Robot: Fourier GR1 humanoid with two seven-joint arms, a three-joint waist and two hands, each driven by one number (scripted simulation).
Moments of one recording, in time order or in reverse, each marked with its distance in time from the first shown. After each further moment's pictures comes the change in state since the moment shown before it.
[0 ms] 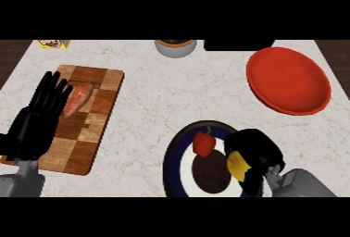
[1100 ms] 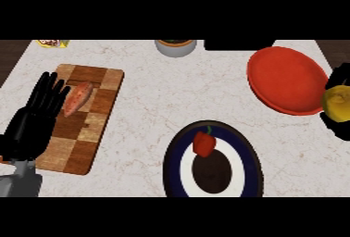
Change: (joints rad) left arm 0.003 -0.013 0.038 0.007 -0.024 -0.040 0.007; right arm -0.015 -0.299 -0.610 -0.174 -0.075 -0.112 -0.217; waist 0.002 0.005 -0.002
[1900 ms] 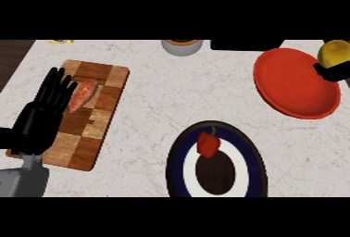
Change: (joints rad) left arm -0.045 -0.035 0.003 0.021 -0.024 -0.025 0.012; right arm -0.436 0.124 -0.116 0.867 0.091 -0.189 -0.363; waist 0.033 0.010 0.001
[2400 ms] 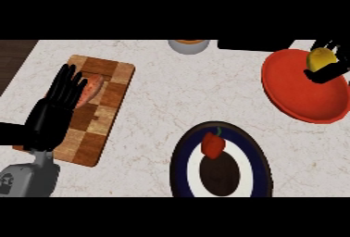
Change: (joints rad) left arm -0.032 -0.037 -0.034 -0.002 -0.032 0.011 0.000; right arm -0.196 0.035 0.011 0.476 0.112 -0.063 -0.088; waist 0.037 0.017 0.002
